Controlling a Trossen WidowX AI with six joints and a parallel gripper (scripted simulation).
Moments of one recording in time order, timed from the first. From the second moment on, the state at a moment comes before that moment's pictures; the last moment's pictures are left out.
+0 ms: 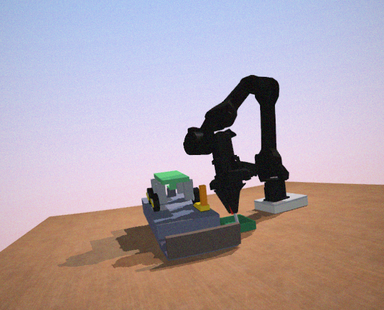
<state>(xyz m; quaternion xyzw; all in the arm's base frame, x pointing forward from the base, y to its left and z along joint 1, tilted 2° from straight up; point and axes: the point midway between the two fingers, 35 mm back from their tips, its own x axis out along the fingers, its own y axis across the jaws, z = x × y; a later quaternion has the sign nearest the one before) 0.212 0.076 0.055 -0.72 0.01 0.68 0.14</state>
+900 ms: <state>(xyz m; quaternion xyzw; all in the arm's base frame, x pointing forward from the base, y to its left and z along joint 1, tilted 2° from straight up) 0.209 0.063 0.045 -0.72 0.01 0.68 0.14</state>
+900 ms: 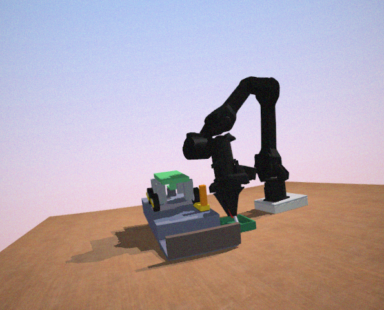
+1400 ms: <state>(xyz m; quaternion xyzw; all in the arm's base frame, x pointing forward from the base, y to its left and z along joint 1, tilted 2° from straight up) 0.206 0.059 0.040 -0.72 0.01 0.68 0.14</state>
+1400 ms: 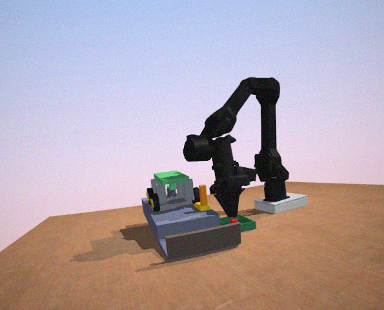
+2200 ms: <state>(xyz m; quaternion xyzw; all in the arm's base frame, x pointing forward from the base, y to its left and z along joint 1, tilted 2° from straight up) 0.198 0.056 0.068 -0.72 0.01 0.68 0.14</state>
